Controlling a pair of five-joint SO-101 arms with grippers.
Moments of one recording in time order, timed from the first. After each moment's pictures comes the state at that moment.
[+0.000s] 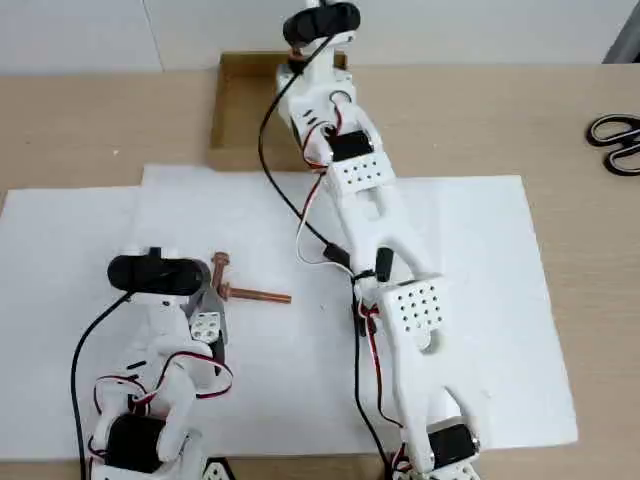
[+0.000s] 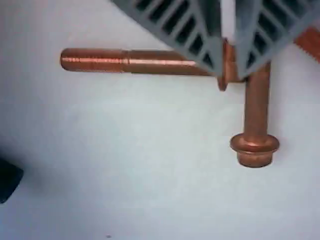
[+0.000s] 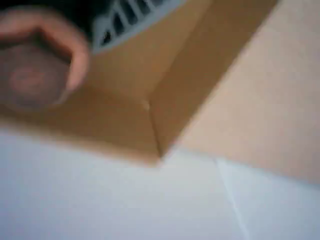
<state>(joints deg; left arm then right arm) 5.3 -103.2 85.1 65.6 11.0 -21.5 61.6 -65.0 30.2 -10.0</state>
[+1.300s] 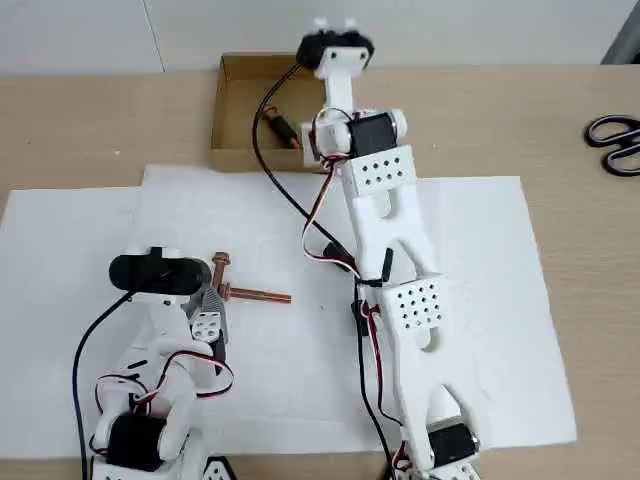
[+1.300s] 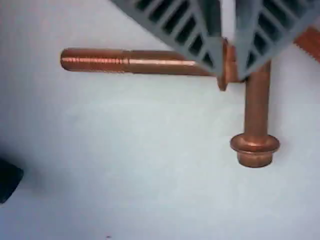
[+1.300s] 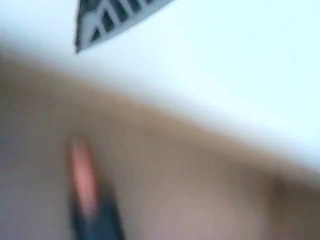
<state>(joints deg) 5.3 -103.2 85.1 65.6 11.0 -20.7 64.3 -93.8 95.8 -10.0</state>
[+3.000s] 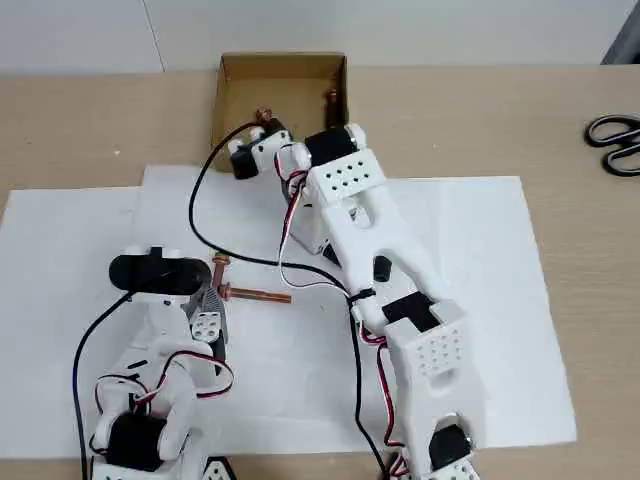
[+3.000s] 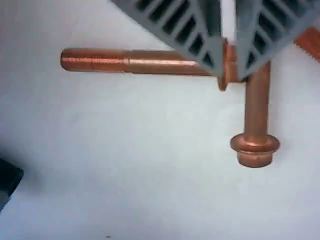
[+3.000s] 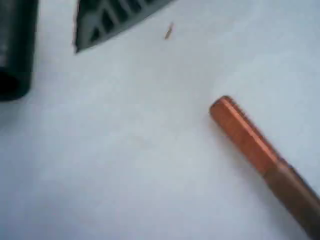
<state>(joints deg) 5.3 -103.2 85.1 65.6 11.0 -28.3 34.6 -38.1 98.7 22.9</state>
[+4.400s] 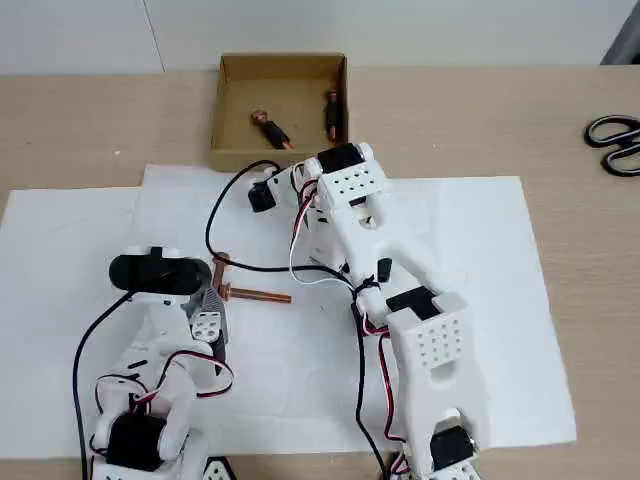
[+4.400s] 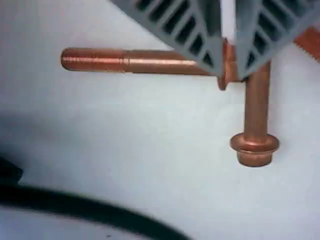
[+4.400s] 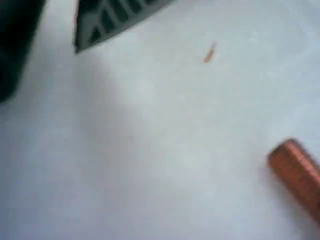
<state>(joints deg) 5.3 -103.2 85.1 65.6 11.0 -25.1 40.6 -29.5 95.6 31.1</state>
